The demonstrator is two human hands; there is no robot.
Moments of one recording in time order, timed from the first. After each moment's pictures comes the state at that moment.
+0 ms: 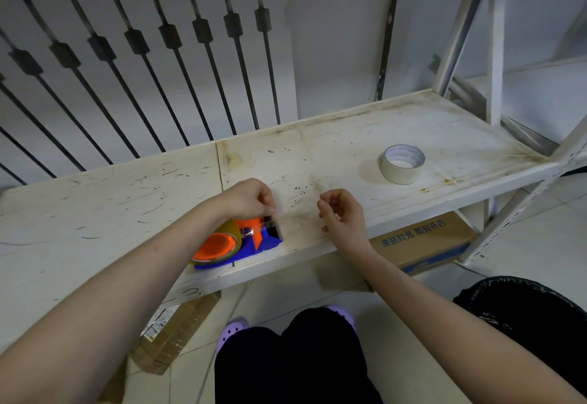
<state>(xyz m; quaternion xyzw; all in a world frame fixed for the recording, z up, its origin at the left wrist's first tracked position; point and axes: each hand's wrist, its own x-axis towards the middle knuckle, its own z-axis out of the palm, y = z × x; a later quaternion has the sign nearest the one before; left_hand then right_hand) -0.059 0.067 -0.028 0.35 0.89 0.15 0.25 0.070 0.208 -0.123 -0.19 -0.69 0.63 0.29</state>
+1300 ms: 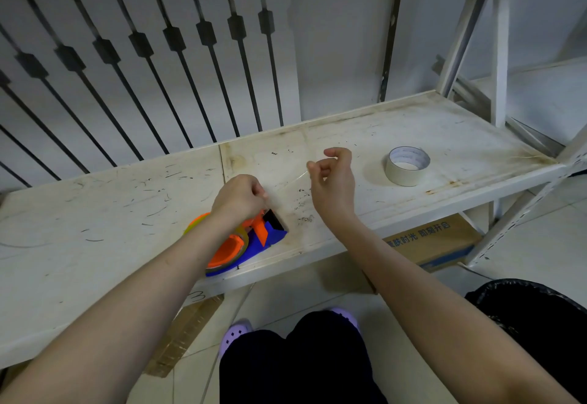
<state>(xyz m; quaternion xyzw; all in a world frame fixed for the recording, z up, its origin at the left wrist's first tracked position) -0.066 0.065 -0.041 0.21 0.95 0.23 0.10 0.027 0.197 -0.061 -0.25 -0.74 0.52 0.34</state>
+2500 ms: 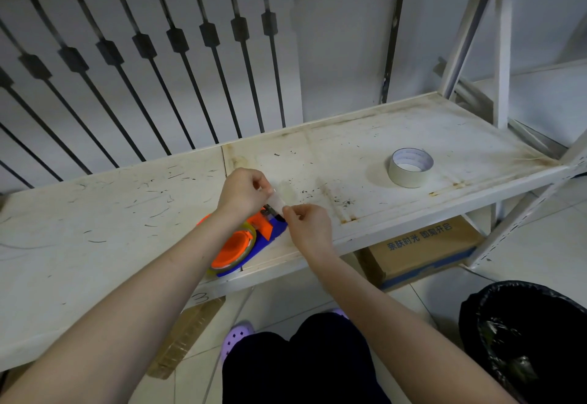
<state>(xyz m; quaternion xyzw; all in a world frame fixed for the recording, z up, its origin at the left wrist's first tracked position) -0.066 0.066 -0.039 0.24 0.91 0.32 0.05 0.031 0.143 -0.094 -0.32 -0.74 0.57 0.15</state>
